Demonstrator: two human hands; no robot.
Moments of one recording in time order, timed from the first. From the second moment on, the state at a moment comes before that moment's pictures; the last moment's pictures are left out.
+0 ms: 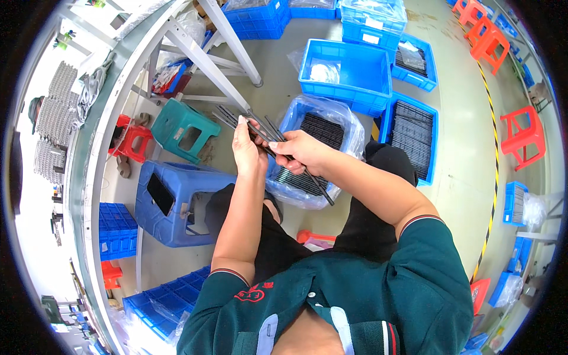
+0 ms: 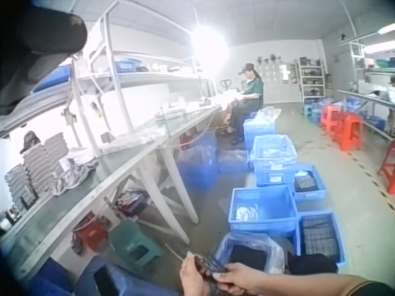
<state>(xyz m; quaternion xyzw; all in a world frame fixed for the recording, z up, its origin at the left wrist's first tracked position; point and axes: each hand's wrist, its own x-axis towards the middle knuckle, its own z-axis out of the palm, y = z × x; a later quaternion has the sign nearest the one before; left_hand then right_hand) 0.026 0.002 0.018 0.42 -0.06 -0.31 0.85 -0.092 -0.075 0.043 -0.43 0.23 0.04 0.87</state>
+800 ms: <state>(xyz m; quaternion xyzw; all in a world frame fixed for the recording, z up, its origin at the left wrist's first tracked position) 0.004 0.002 0.002 0.45 -0.05 -0.54 0.71 -0.076 -0.130 0.029 -0.50 0.25 -0.04 0.83</state>
